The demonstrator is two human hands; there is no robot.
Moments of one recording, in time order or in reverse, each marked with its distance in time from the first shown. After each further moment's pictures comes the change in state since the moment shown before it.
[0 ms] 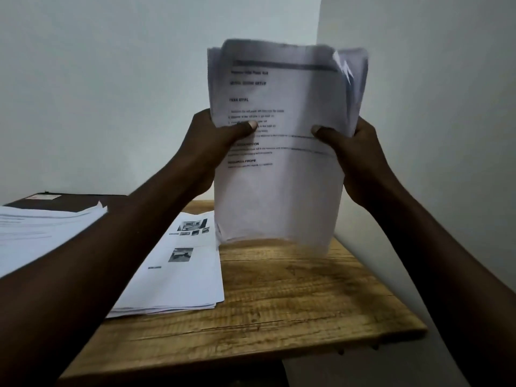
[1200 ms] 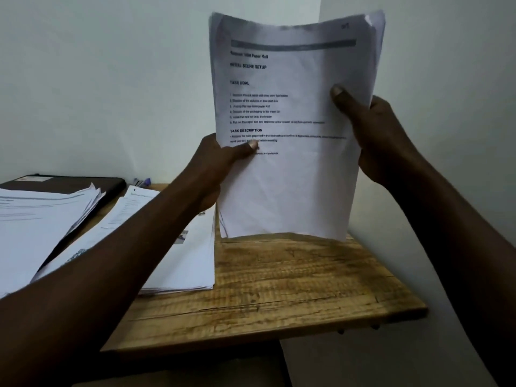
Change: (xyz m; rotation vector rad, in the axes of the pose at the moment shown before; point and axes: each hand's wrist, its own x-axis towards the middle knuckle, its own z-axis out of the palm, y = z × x) left_hand -0.015 -0.058 0.000 -0.111 -0.057 -0.184; right_hand 0.006 0.004 -0.012 -0.024 0.044 0.137
